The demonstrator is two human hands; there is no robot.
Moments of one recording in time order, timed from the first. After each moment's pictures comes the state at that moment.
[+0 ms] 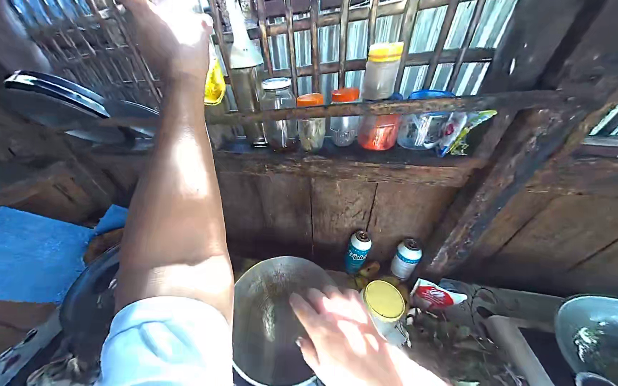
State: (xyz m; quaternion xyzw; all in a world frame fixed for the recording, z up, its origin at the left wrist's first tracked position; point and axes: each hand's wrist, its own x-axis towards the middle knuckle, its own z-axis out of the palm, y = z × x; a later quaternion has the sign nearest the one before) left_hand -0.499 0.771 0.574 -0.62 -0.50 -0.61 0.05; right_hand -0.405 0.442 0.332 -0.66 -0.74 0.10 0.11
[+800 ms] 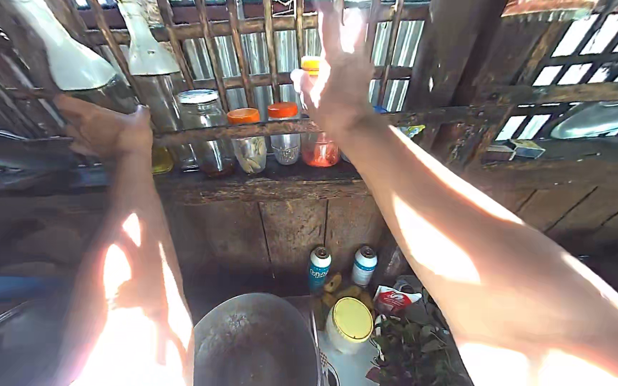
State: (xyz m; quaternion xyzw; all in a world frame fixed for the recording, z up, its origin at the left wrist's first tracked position) left_hand -0.453 0.838 0.479 -0.55 -0.62 -0.56 -0.05; right_hand -0.241 0.622 0.512 -0.71 -0.47 -0.31 0.42
